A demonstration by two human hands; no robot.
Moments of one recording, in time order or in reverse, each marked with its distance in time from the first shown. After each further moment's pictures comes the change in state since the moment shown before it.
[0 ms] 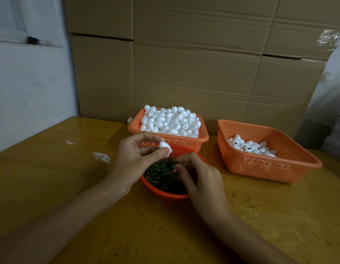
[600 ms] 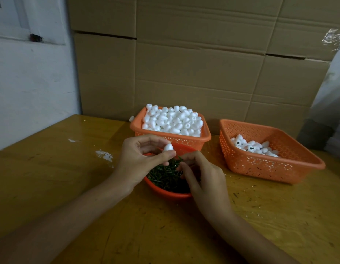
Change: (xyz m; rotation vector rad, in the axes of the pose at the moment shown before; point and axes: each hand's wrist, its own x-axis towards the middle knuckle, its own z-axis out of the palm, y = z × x) left_hand -0.002 -0.005 -0.002 0.112 -0.007 0.070; right_hand 0.000 -0.003 -0.002 0.013 0.007 0.029
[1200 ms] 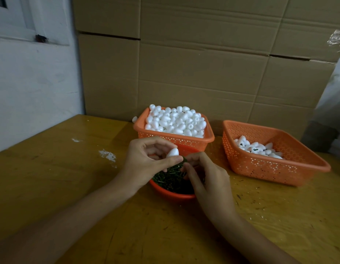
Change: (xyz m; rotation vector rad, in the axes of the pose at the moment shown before) left_hand -0.002 0.002 0.004 0.060 -0.012 0.000; right_hand 0.000 0.003 0.001 0.014 0.014 -0.005
